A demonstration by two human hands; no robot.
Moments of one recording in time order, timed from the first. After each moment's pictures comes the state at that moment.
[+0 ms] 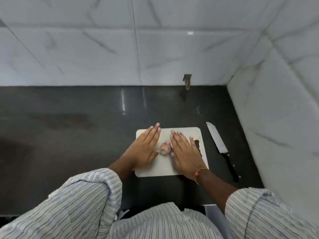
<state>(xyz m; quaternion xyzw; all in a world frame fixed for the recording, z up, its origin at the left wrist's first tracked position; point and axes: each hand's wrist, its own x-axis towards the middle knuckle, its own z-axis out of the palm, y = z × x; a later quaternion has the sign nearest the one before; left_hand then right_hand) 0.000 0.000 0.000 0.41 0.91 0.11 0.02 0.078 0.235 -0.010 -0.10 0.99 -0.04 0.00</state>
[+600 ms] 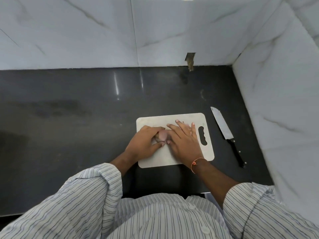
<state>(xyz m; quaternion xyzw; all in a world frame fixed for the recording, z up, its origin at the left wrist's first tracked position) -0.010 -0.004 -0.042 0.27 0.88 0.34 0.18 0.064 0.207 -0.033 -0.07 0.99 -0.09 -0.07</state>
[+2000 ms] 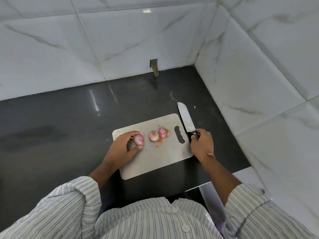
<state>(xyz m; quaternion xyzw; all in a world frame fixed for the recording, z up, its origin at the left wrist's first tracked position) -0.018 -0.002 -0.033 0.25 0.86 0.41 0.17 0.108 0.306 -0.007 0.44 0.82 -0.38 -0.04</state>
